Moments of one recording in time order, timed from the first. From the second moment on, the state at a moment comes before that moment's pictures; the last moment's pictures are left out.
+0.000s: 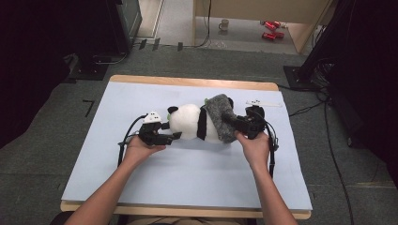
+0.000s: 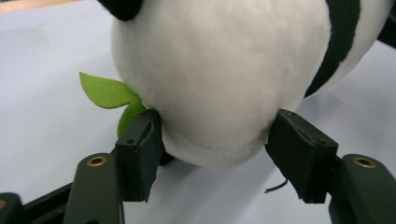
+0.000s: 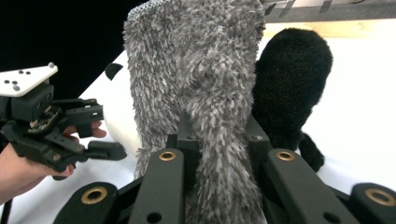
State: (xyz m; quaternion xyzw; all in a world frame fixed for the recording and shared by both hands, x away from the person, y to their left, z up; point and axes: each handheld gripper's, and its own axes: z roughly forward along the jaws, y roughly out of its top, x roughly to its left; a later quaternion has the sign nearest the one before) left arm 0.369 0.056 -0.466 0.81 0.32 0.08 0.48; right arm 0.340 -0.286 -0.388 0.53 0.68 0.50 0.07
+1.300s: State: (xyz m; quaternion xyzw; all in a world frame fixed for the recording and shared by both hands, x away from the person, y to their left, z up) left arm 0.354 0.055 -0.450 0.80 0.37 -0.04 0.47; right arm 0.323 -0.210 -0.368 0.47 0.70 0.54 0.04
